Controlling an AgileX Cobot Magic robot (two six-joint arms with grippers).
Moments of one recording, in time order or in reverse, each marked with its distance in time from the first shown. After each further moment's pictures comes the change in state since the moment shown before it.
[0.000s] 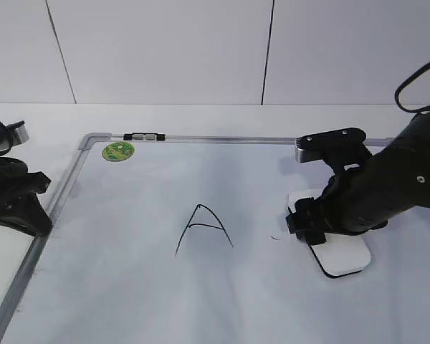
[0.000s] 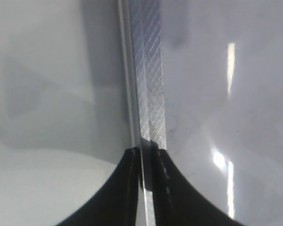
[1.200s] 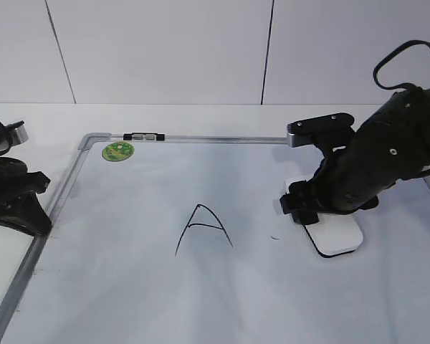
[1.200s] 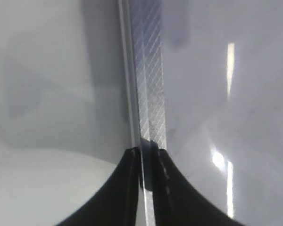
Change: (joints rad) left arm 0.003 0.000 0.000 -0.002 0.002 0.000; right arm -0.018 0.072 -0.135 -0.023 0.083 -0.017
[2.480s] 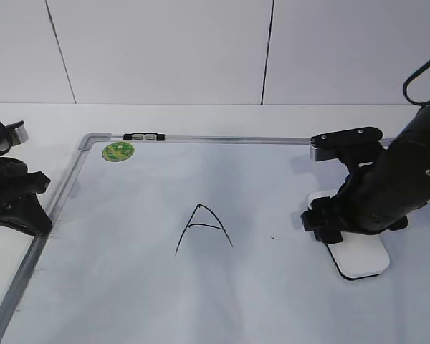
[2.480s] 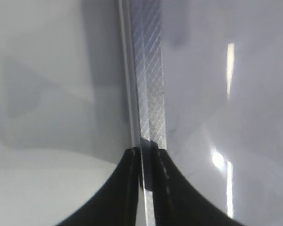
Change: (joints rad) left arm 0.002 0.000 0.000 0.000 -0.002 0.000; right arm -0.004 -0.087 0.123 -0.039 0.024 0.104
